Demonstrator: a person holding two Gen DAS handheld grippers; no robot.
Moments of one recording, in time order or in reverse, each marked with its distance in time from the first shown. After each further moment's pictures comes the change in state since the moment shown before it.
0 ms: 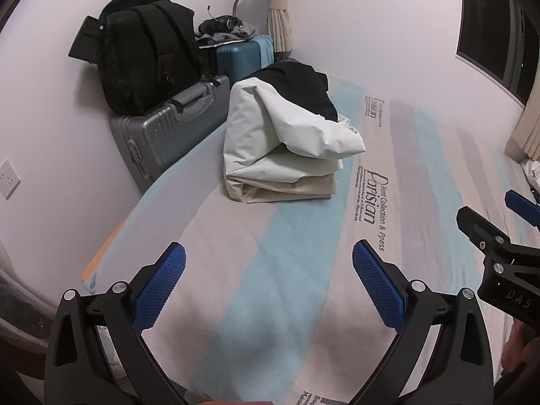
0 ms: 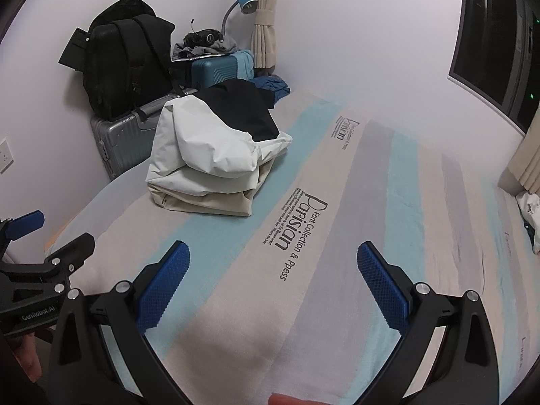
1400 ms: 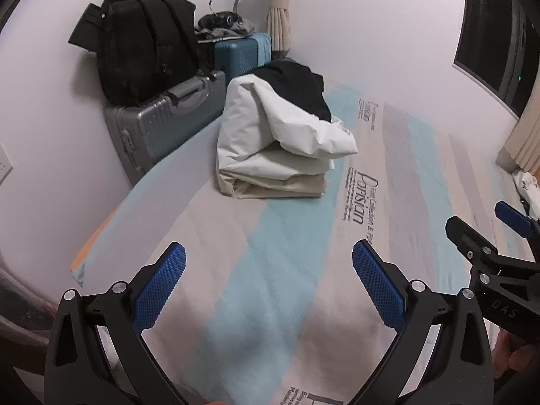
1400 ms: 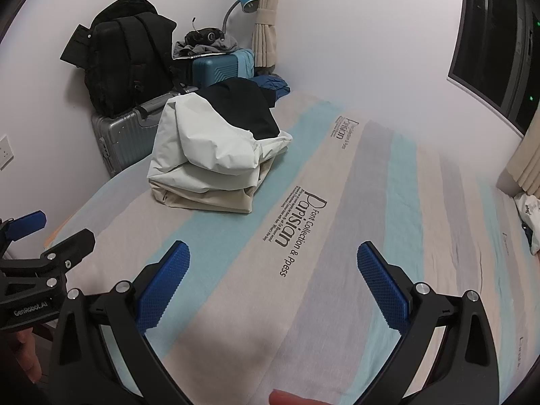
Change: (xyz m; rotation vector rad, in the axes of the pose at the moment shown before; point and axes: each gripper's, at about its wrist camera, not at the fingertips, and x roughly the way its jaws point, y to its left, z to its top) left arm -0.004 0.007 -0.002 -0.033 0.018 -0.044; right arm -0.006 0.003 -0.004 -0.014 0.002 0.000
